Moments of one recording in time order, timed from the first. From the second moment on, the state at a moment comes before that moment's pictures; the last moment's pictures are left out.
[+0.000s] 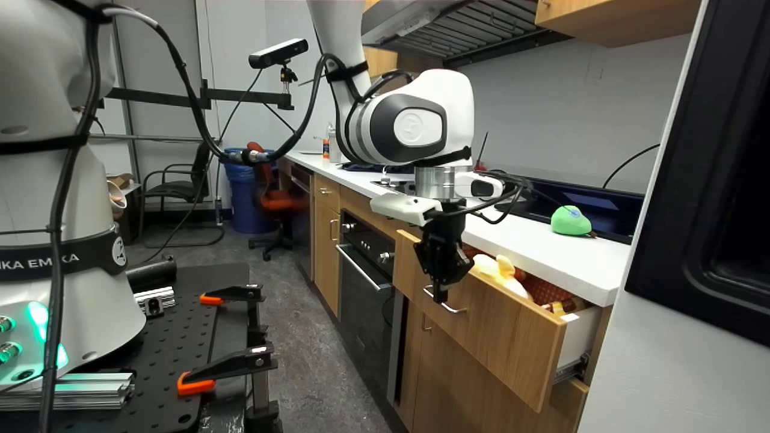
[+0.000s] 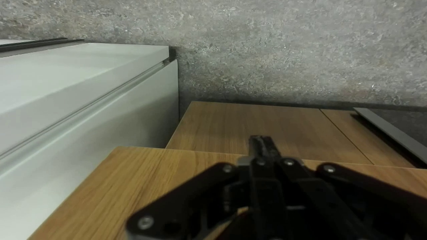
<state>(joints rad) -0.05 0.34 -0.05 -2.41 -0.18 2.83 -0.07</state>
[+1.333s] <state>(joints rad) -0.05 0.51 -0.07 -2.28 -0.18 3.02 -0.08</state>
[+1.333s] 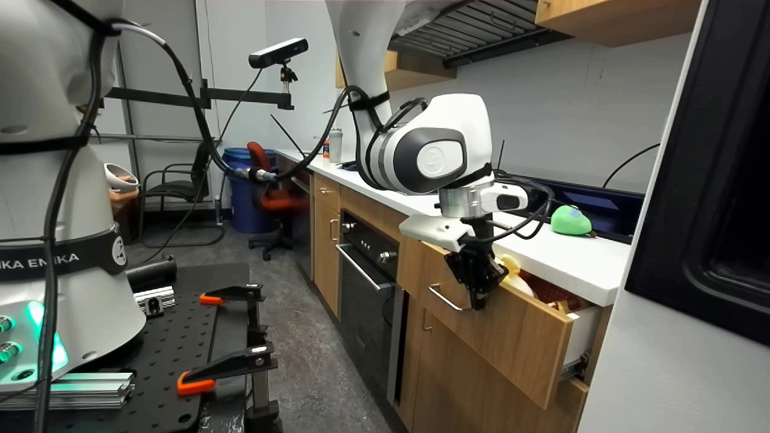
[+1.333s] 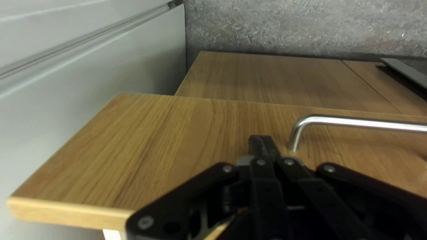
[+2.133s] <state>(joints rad) -0.05 0.52 -0.04 -2.26 -0.18 3.20 -0.11</state>
